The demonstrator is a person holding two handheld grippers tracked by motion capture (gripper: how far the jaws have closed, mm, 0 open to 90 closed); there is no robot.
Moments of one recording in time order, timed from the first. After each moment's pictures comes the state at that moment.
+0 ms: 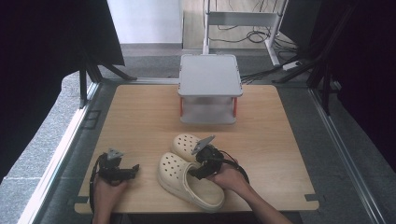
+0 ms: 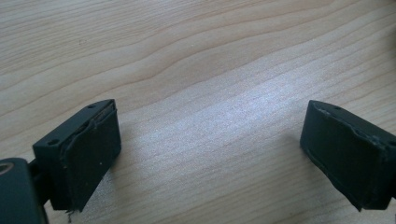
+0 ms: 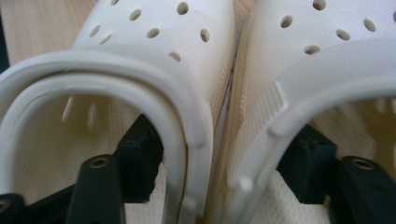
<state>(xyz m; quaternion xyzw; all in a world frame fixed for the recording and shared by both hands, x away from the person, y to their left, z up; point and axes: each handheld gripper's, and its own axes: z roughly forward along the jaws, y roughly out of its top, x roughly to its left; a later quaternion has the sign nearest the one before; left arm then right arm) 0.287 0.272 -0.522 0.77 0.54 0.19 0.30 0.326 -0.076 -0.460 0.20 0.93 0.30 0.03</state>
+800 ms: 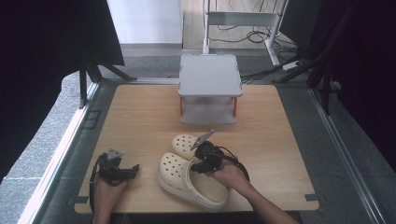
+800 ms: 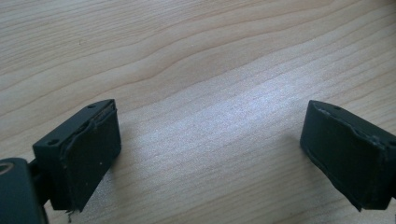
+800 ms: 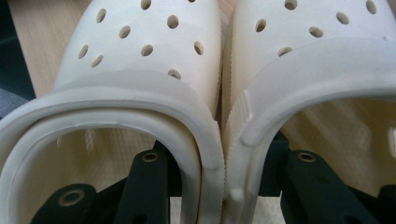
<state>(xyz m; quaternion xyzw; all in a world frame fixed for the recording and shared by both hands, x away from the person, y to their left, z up) 0.287 0.272 -0.523 0.76 0.54 0.19 0.30 0.325 -0.075 -0.434 0.24 0.93 0.29 0.02</state>
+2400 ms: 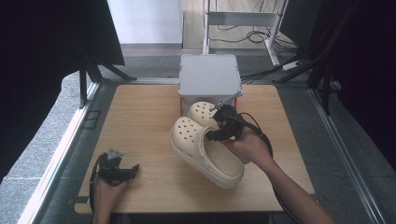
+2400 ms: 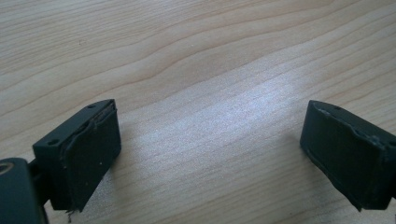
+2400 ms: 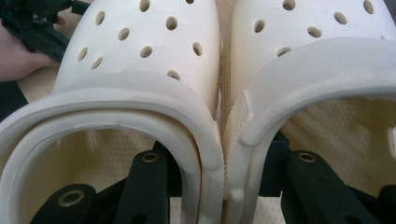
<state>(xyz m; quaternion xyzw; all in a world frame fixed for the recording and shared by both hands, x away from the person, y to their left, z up) 0.288 0.272 -0.523 0.76 0.54 0.19 0.30 0.357 -0.117 -0.315 0.33 0.89 0.29 0.06</state>
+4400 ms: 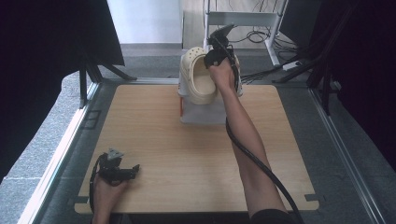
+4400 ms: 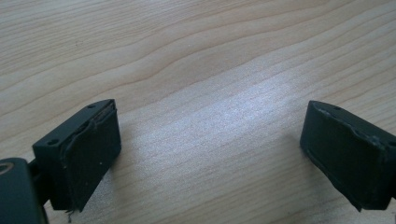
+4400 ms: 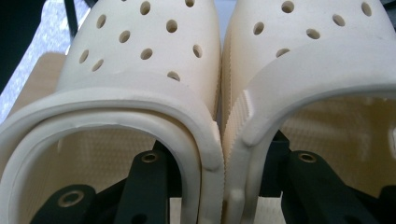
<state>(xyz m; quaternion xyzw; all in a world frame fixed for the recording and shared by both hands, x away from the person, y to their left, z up) 0.287 0.272 -0.522 0.77 0.53 0.19 0.30 0.574 -0.077 -0.265 0.60 0.73 0.28 0.16</state>
